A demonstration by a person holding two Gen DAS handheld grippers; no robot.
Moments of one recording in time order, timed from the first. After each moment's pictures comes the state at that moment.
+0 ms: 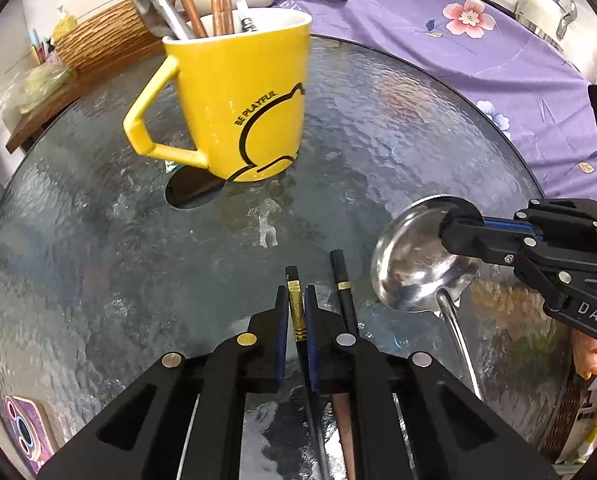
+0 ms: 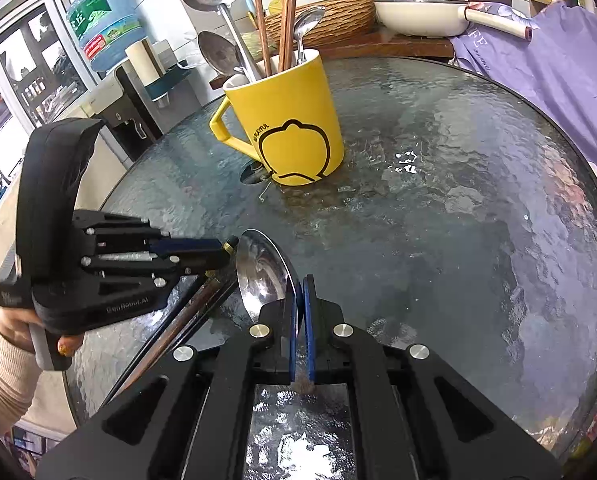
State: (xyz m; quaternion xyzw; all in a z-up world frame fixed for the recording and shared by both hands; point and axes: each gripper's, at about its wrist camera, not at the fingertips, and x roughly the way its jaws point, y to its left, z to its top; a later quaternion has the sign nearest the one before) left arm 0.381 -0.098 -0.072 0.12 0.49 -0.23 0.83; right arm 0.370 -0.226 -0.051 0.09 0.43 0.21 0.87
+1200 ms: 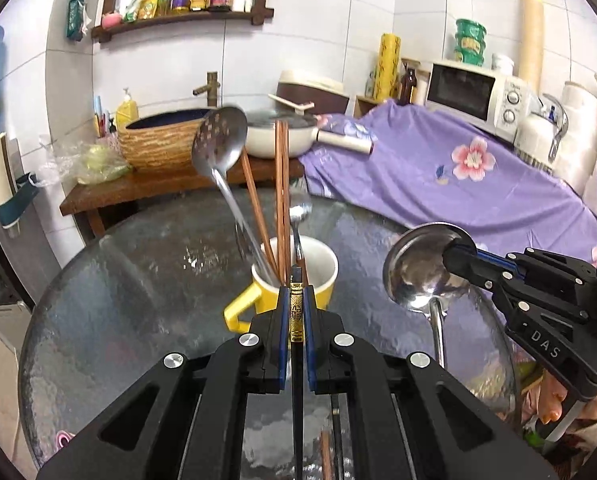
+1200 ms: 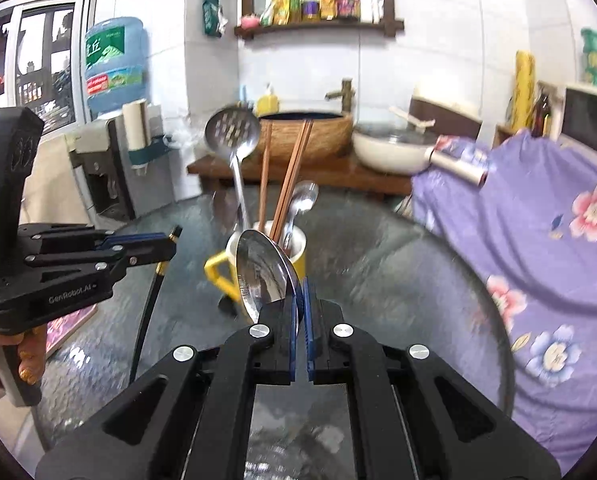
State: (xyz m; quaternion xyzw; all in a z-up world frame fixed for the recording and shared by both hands) left arm 0.369 -0.069 0.065 0.02 0.30 -0.20 0.93; right arm 0.363 -0.214 0.077 -0.02 0.25 0.11 0.96
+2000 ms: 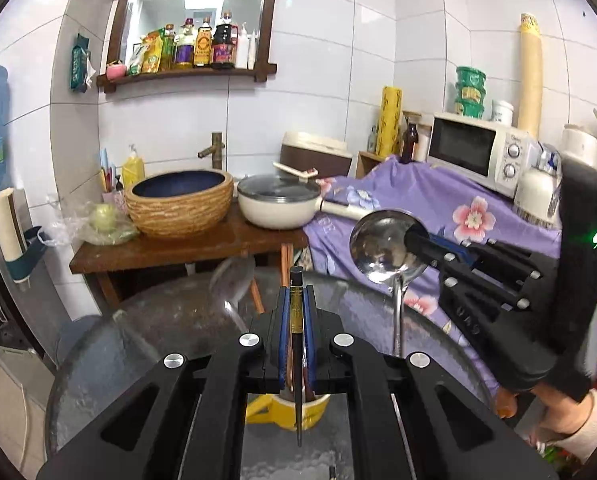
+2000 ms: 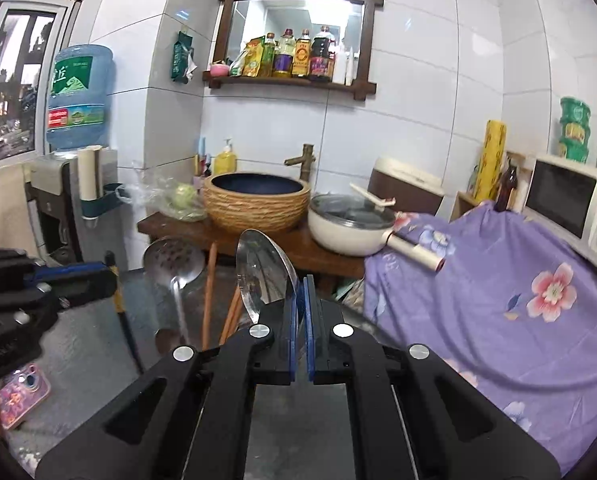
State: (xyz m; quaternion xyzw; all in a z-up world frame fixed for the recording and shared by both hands) left arm 0.397 -0.070 0.160 0.01 0.22 -0.20 0.96; right arm 0.439 -0.208 0.168 -0.06 0.17 0.04 0.98
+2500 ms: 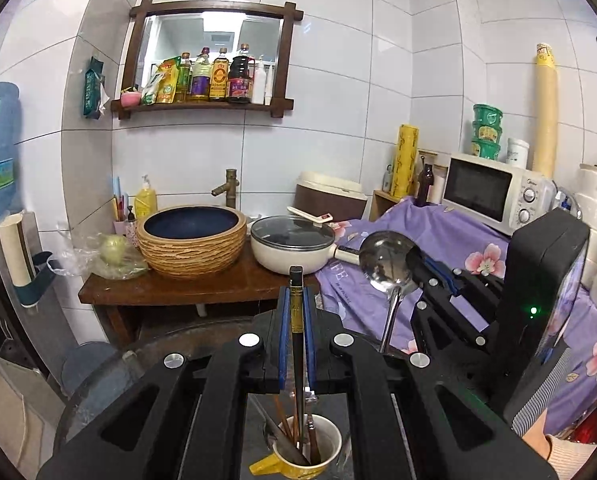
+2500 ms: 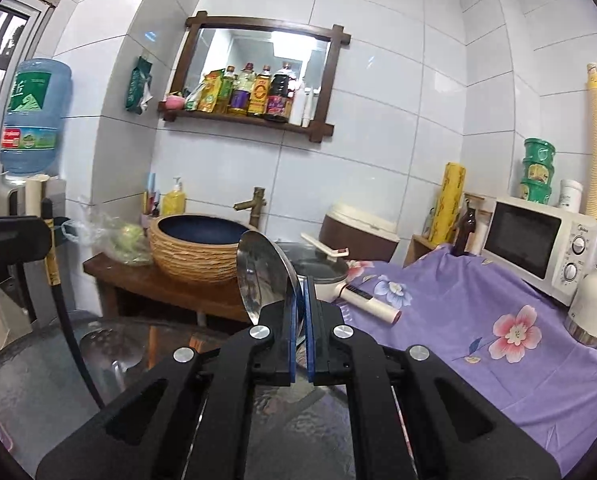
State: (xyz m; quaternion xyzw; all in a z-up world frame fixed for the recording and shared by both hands) left arm 0.430 -0.074 0.203 -0.01 0.18 -0.17 0.97; right arm 0.492 -0.200 0.200 -0.08 0.09 -0.07 0.99
